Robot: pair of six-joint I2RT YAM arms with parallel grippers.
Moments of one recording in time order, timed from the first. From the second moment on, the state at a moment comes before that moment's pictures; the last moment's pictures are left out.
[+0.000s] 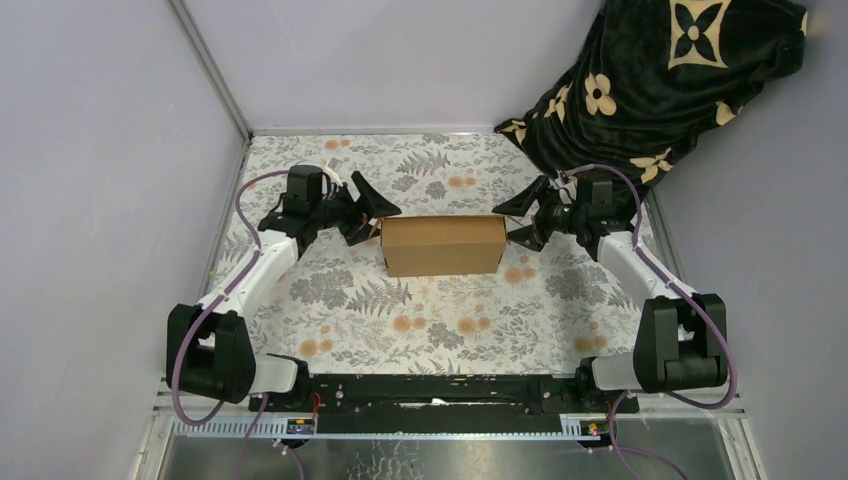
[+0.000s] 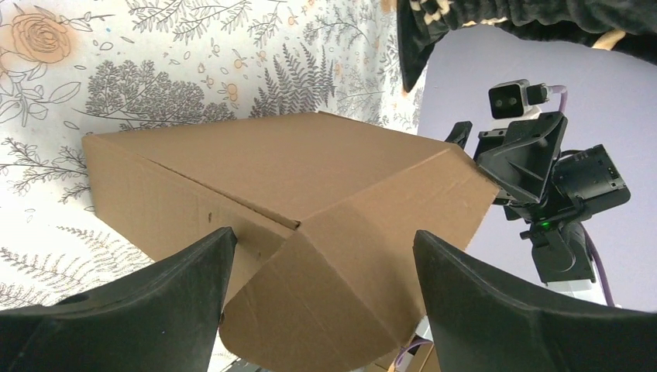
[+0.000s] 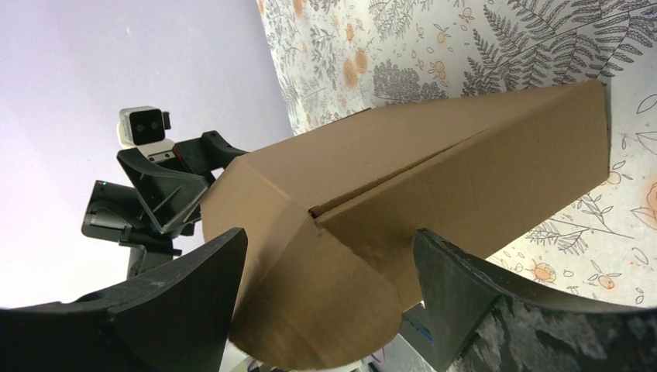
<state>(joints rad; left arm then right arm) -0.19 1.33 0.95 -0.24 0.63 -0.90 0.09 1.36 0.85 -0.14 -0.77 1.05</state>
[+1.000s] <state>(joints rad) -0.06 1.52 1.01 -0.20 0.69 -0.86 0.01 1.63 1.05 -0.23 -0.81 0.86</state>
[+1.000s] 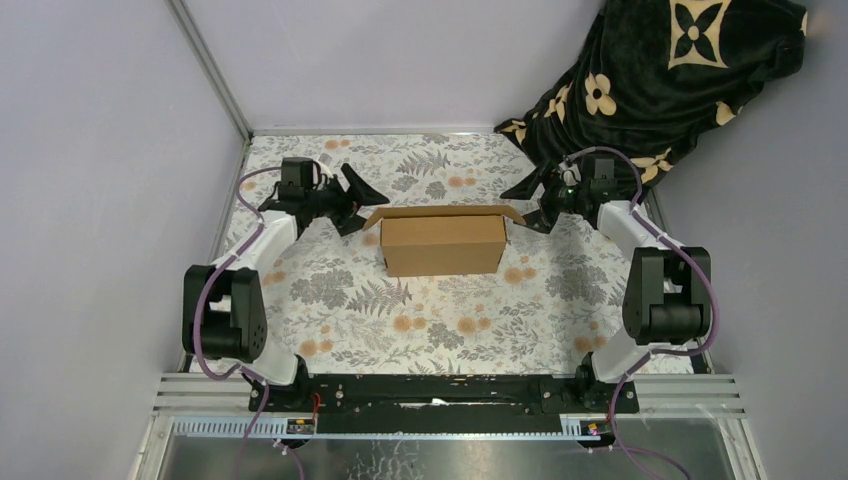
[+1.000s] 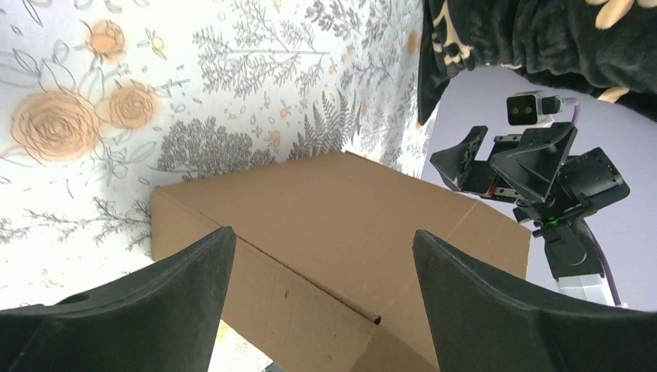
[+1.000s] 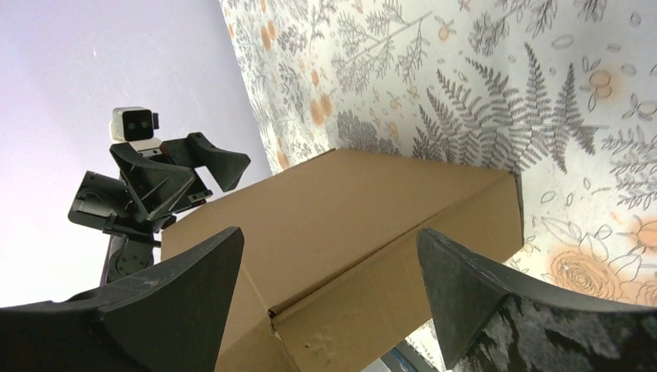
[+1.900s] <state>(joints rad) 0.02 1.16 1.14 -0.31 0.49 -0.55 -0.03 1.08 1.07 -0.36 -0.43 0.37</state>
